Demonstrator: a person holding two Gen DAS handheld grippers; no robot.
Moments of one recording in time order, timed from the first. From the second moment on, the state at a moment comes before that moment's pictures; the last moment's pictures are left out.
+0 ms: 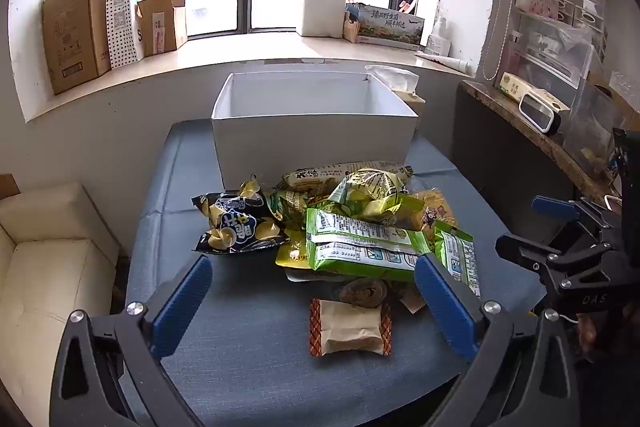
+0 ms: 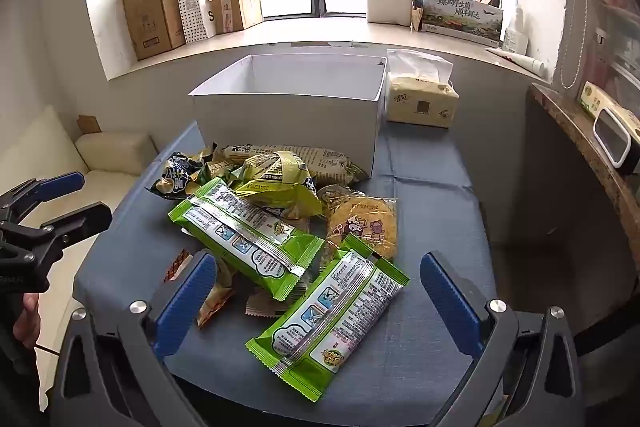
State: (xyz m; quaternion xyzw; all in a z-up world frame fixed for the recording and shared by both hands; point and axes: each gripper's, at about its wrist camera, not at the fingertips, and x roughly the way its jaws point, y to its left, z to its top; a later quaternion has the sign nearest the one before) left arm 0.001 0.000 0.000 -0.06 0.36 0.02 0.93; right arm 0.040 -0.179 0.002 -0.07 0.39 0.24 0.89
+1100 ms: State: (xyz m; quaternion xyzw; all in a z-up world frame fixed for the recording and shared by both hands) left arm -0.003 -0.005 0.005 -0.04 0.35 0.02 0.94; right arm 0.040 -0.181 -0.005 -0.07 0.40 0.23 0.88
